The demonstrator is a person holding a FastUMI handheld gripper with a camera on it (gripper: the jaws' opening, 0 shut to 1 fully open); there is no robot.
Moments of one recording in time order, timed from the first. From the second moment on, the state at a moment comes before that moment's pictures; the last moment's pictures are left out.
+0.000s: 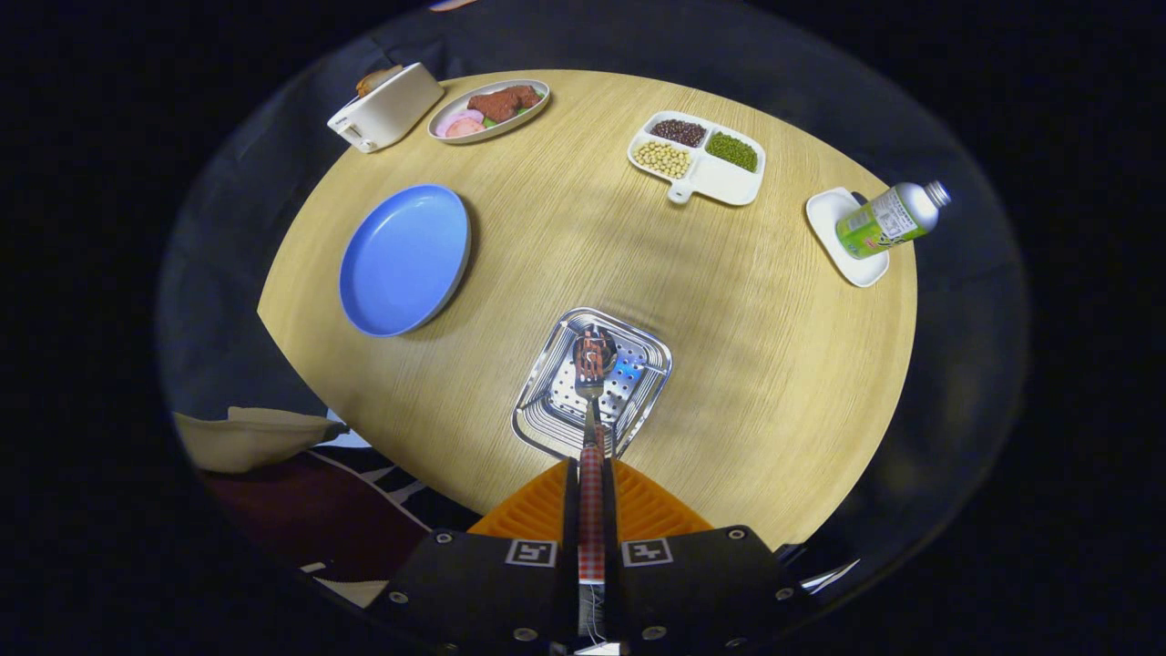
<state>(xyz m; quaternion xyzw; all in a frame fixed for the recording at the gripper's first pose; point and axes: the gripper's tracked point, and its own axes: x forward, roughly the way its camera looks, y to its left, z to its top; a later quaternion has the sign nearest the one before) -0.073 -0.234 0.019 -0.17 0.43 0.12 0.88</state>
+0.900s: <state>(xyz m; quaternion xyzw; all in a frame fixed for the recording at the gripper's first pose) -0.087 -0.208 0.082 -0.04 0.29 0.12 0.95</state>
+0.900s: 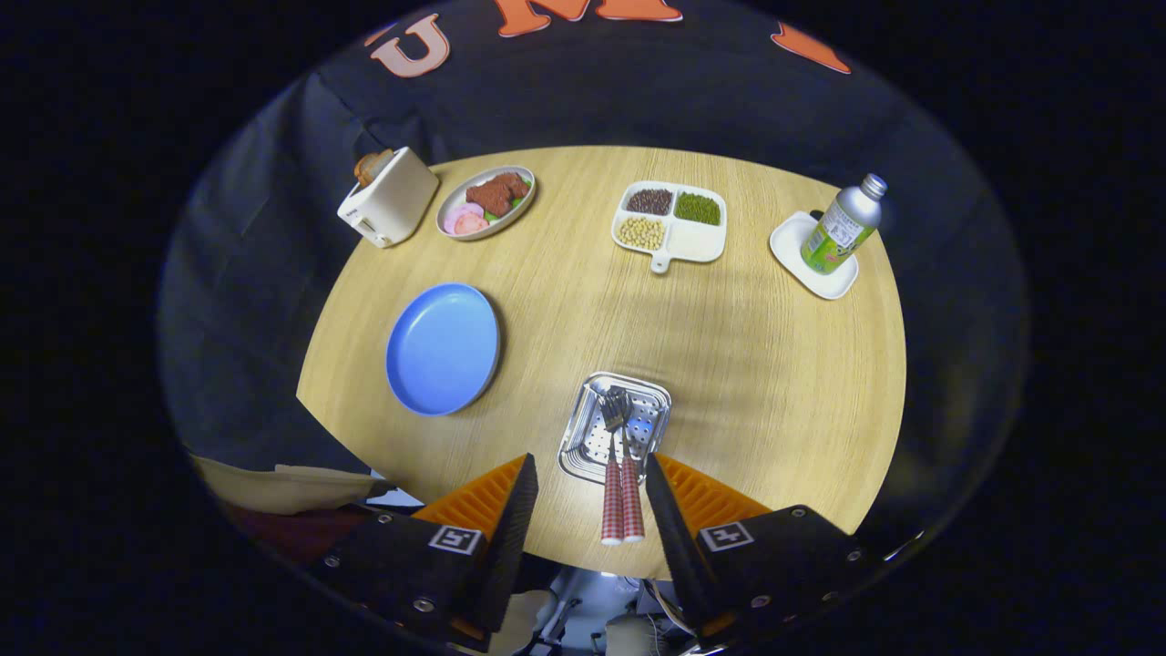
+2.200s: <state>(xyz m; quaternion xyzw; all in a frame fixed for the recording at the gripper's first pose) -0.220 -0.188 0.236 0.05 -0.23 -0.11 0.97</state>
